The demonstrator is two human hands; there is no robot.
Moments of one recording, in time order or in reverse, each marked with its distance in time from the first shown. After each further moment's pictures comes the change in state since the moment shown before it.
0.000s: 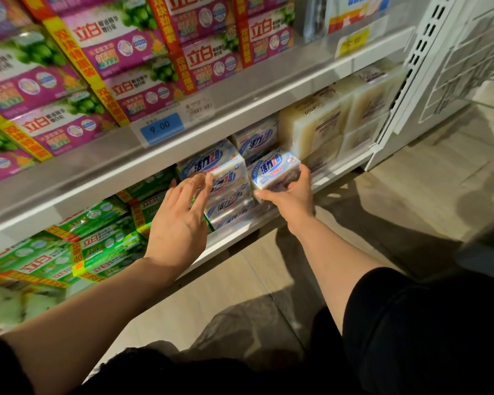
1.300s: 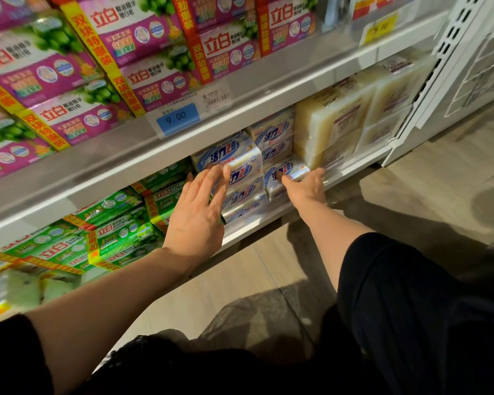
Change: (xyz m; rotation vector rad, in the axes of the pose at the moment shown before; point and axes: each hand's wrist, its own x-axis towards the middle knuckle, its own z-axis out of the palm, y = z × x) left_hand 0.002 0.001 0.006 0.035 -0.103 0.021; right_hand 0.029 0.001 0.009 -0.486 0.228 0.106
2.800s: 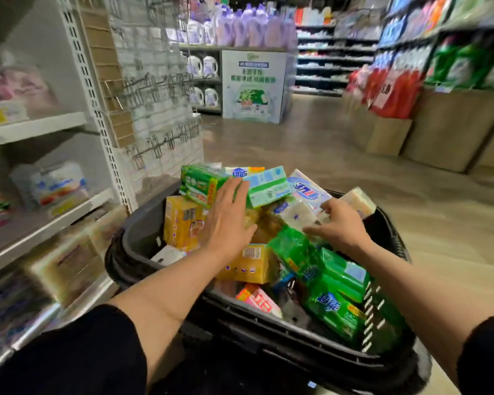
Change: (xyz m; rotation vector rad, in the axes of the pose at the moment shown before) left_hand 0.080 0.472 -0.208 -0.711 0.347 0.583; right_hand -0.228 0.161 -0.585 -0.348 0.682 -0.120
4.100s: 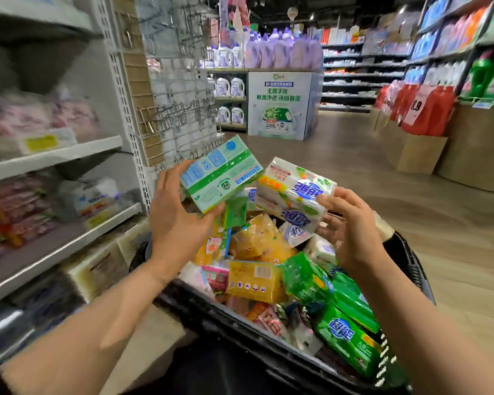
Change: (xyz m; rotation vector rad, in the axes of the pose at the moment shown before) left_hand -0.005 -0.005 -0.106 -0.166 0.484 -0.079; right_hand -0.031 -0.067 -0.047 1.404 -0.087 0.023
